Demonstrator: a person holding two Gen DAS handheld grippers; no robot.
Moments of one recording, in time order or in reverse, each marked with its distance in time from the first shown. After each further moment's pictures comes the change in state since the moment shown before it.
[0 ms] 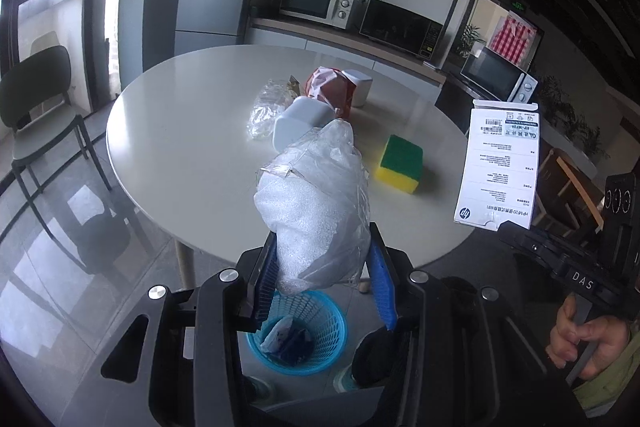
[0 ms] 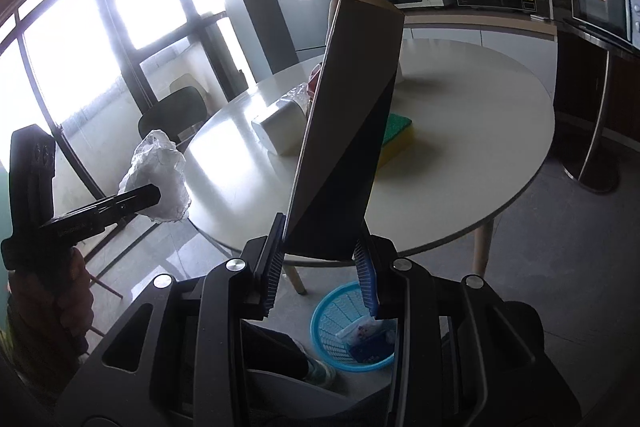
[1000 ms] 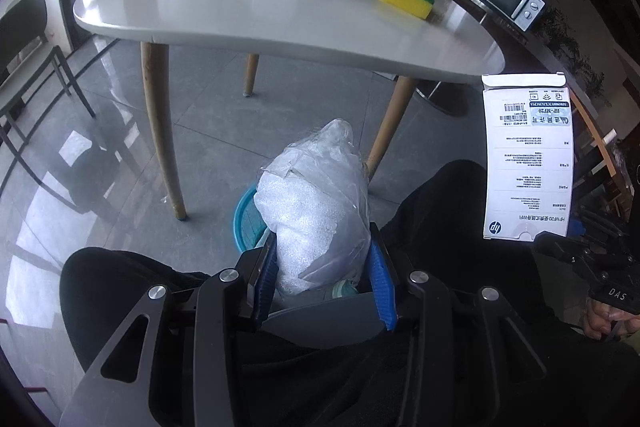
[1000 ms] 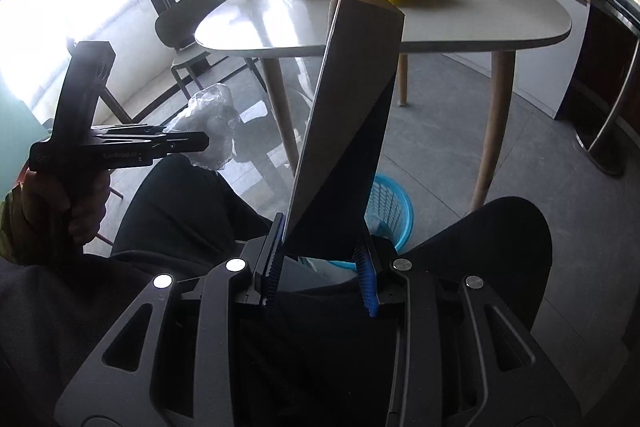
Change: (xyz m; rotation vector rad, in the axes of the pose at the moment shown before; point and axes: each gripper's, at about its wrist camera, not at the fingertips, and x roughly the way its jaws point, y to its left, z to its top) left arm 0.060 0.006 -0.111 -0.006 0.326 -0.021; right arm 0.010 -0.013 -0.091 -0.112 0.335 0.032
